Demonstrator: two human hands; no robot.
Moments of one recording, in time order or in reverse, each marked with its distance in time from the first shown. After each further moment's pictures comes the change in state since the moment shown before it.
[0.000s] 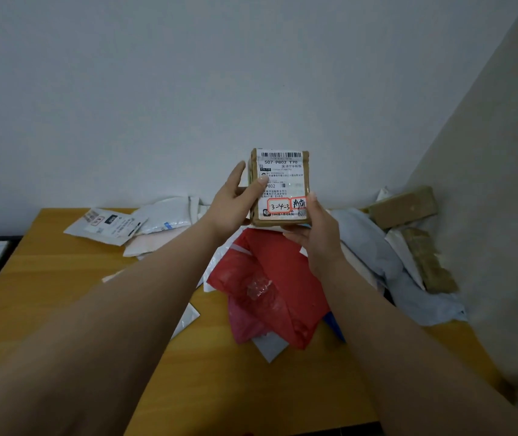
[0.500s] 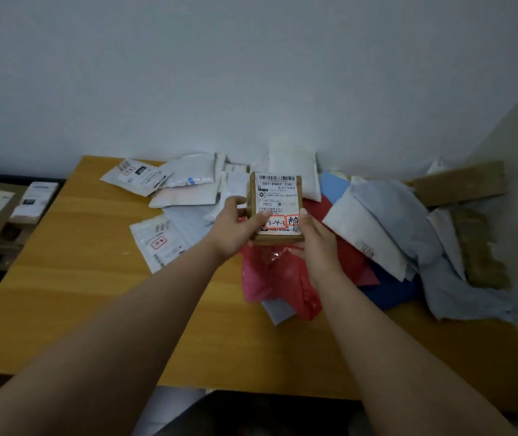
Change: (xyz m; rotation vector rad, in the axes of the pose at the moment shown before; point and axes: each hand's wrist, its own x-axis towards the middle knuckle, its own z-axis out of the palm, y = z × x) left_hand -0.053 -0.079 0.013 0.085 0.184 -0.305; right_hand -0.016 0.080 -0.018 -0.104 -0.111 0.240
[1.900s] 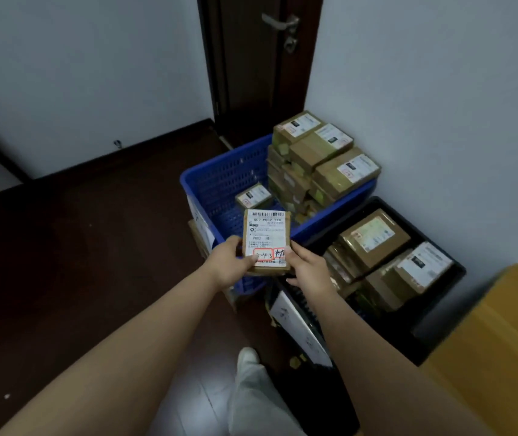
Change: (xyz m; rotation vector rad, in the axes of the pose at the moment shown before) left_hand -0.268 -0.233 -0.800 0.167 0.750 -0.430; right_hand -0.228 0.152 0.853 -0.463 -0.929 0.142
